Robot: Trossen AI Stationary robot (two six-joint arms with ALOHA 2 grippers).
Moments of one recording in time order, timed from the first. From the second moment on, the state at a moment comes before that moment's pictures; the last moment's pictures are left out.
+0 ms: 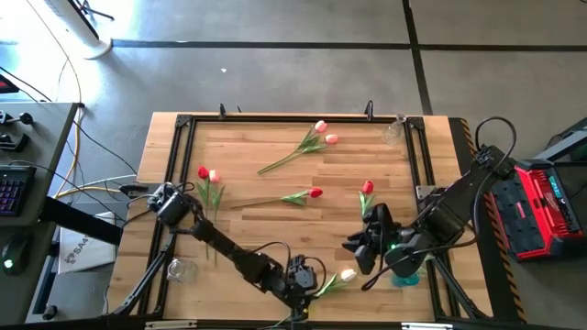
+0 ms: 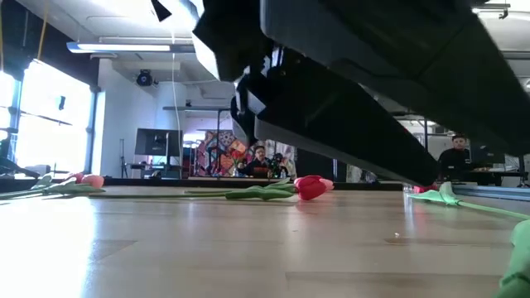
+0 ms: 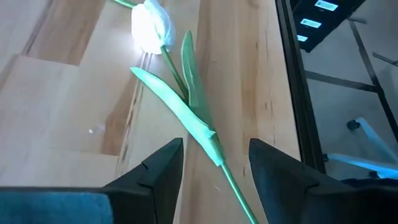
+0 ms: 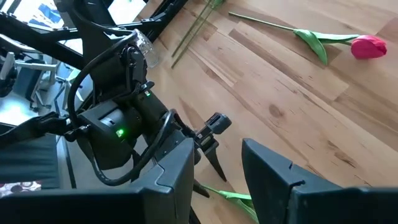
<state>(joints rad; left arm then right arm) -0.57 2.24 1.53 -0.05 -0.30 -0.60 0.71 1.44 1.47 -0.91 0.56 1.37</state>
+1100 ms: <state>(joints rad) -0.56 2.37 1.54 -0.01 -0.32 -0.51 0.71 1.44 1.47 -0.94 0.52 1.40</state>
